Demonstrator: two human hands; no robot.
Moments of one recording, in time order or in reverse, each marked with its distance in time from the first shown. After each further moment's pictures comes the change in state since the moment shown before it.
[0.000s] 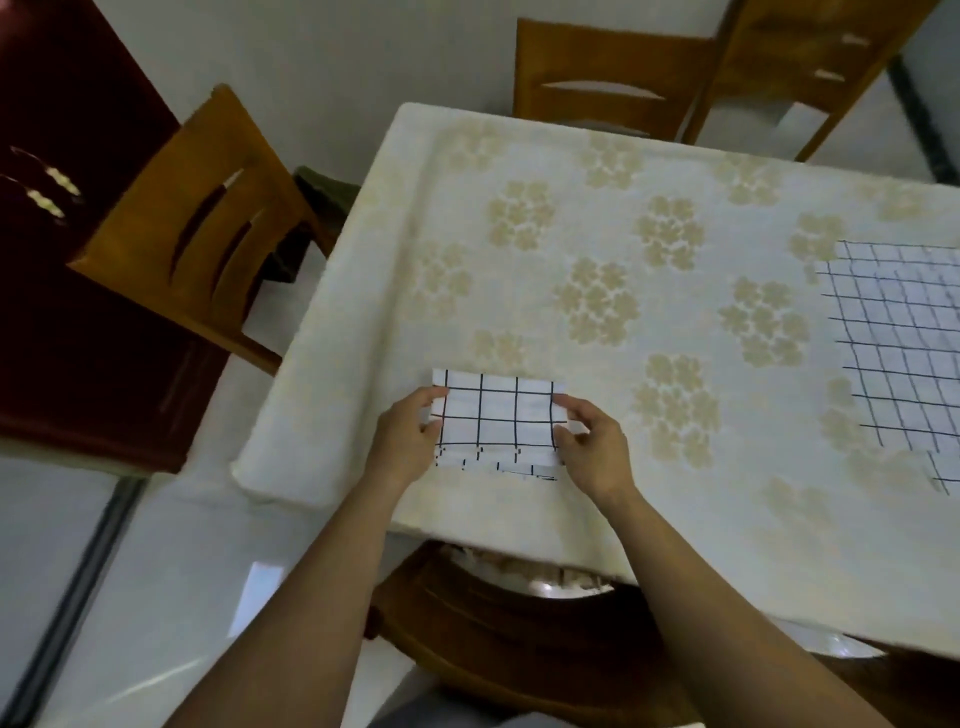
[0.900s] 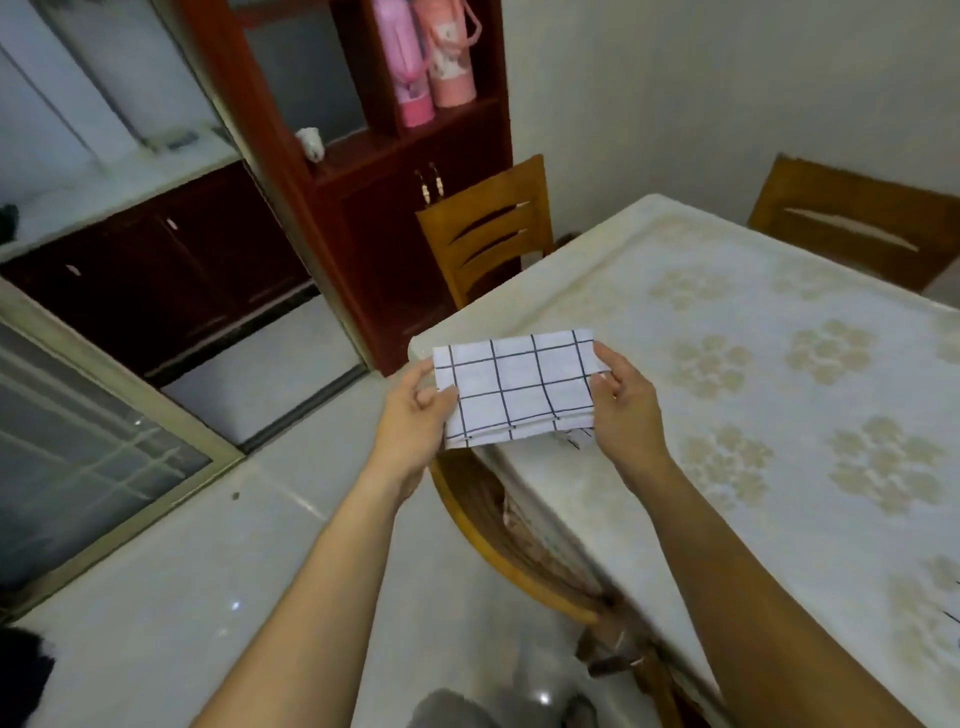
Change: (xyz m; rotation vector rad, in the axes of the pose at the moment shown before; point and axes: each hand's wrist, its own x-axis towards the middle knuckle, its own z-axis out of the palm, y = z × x) left_hand -0.311 0.180 0.053 -0.697 0.747 -0.173; right_hand -0.099 -0.050 -0.148 0.368 -0.554 -0.487
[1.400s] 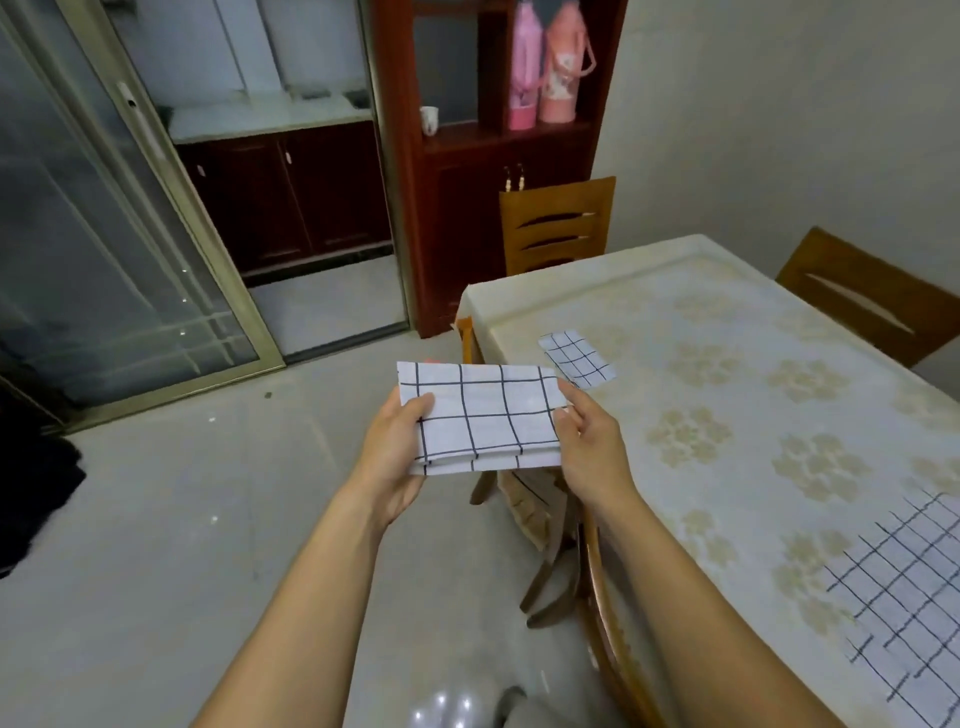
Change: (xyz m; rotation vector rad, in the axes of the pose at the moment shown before) left_hand -0.274 -0.041 -0.017 -0.500 0.228 -0.111; right_hand -0.234 -0.020 -0.039 -0.114 -0.336 -0.047
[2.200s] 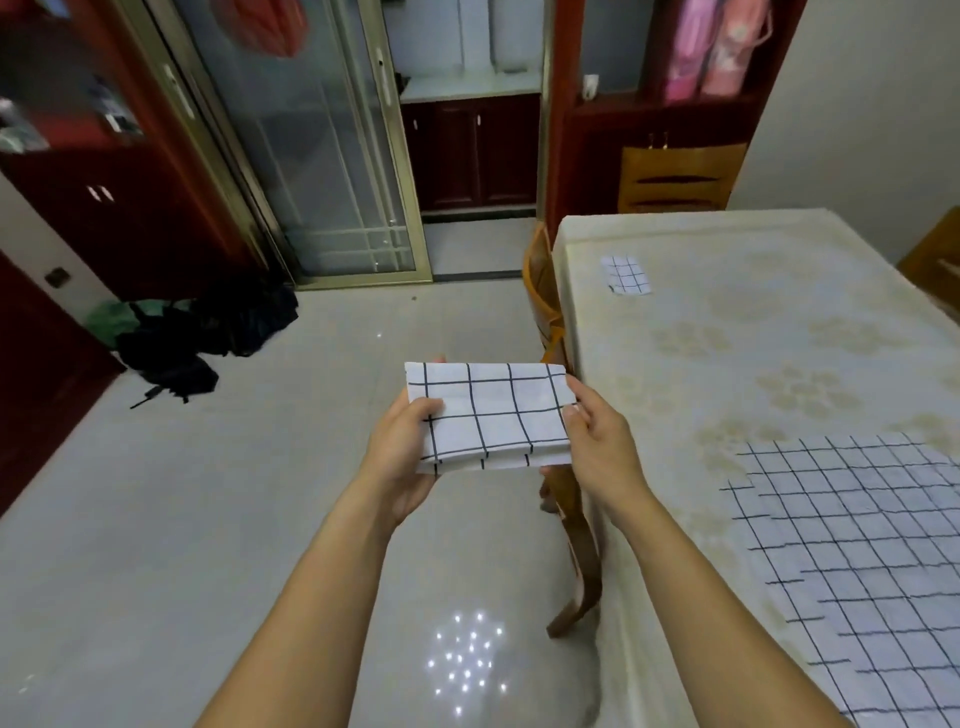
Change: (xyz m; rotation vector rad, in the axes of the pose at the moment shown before) left_hand -0.426 -0.175 0.156 -0.102 0.377 0.094; right_hand -0.306 0.053 -0.255 0.043 -0.485 -0.066
